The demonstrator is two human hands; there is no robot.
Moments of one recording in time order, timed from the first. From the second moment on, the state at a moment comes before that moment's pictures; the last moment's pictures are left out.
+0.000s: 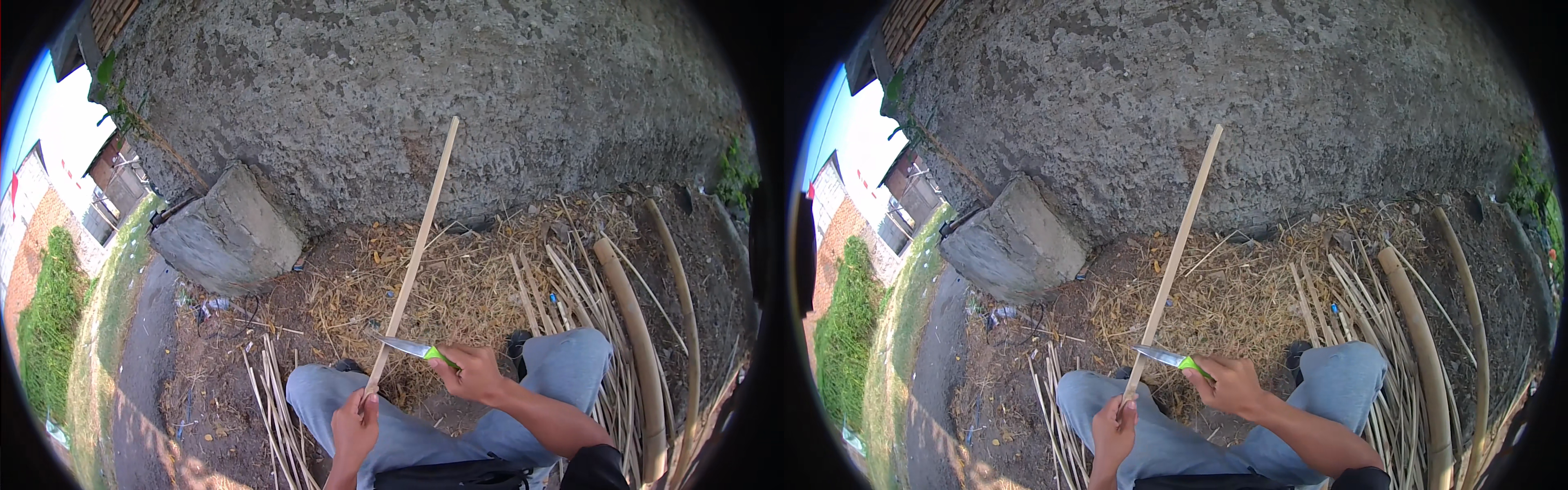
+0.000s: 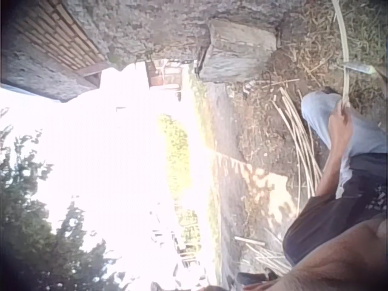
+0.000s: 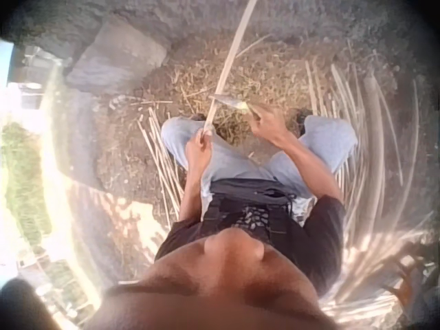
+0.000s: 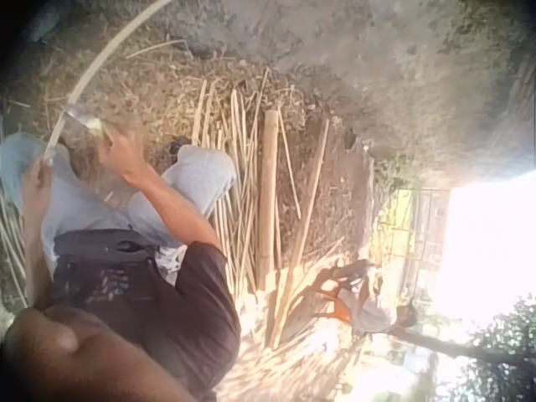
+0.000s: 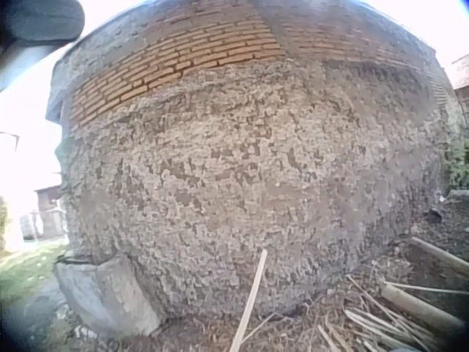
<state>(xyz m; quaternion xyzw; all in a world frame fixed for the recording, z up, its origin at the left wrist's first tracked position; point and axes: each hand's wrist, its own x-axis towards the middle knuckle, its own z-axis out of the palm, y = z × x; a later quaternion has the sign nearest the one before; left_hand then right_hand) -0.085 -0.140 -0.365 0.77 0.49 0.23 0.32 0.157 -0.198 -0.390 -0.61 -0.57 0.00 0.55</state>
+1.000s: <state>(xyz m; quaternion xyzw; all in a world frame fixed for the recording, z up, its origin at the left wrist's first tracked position) -0.069 -0.148 -0.377 0.76 0.45 0.30 0.36 0.134 -0.197 -0.406 -0.59 -0.67 -0.07 0.44</state>
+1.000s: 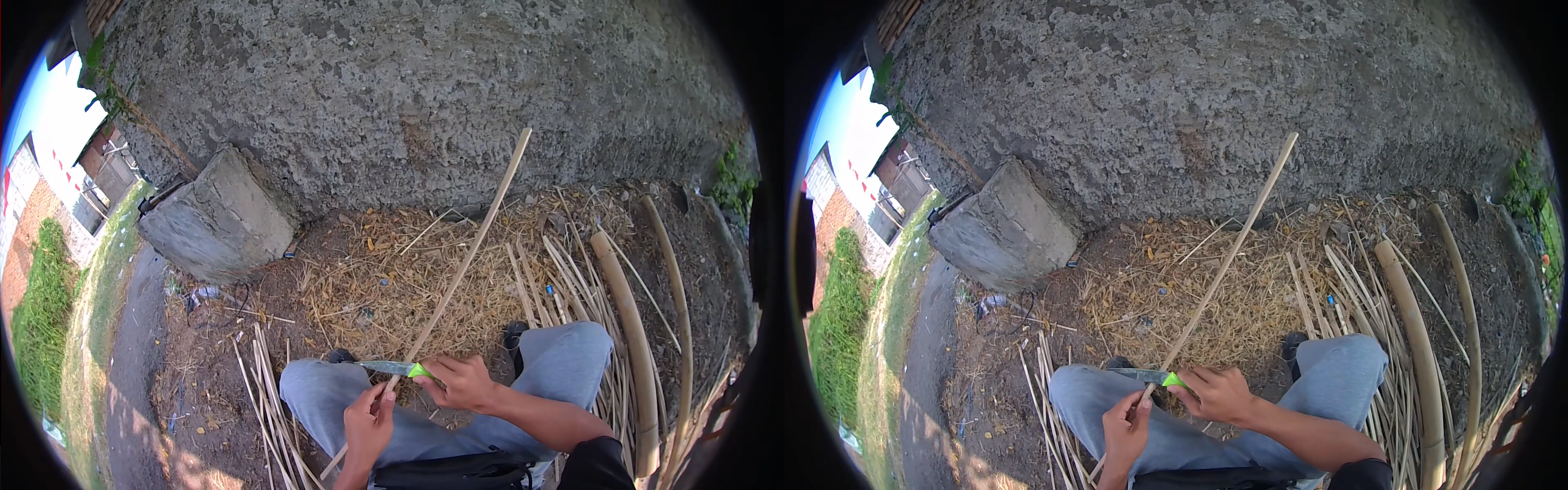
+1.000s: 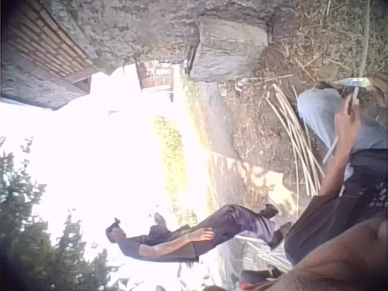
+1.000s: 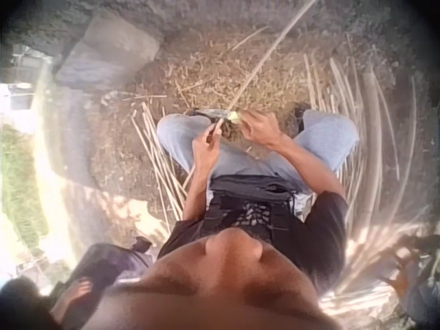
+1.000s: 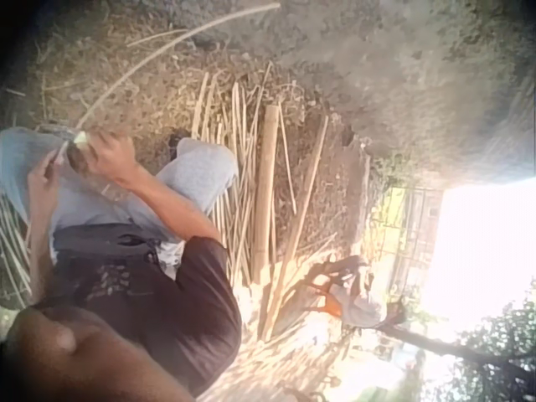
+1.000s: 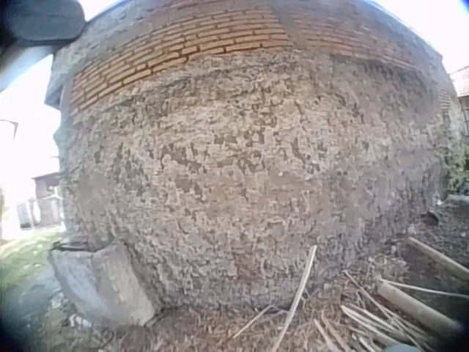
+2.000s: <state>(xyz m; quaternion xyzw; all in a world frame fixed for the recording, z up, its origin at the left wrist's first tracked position) -0.087 -0.155 -0.389 0.64 0.45 0.34 0.52 0.168 -0.192 -0.377 -0.67 -0.55 -0.10 0.49</state>
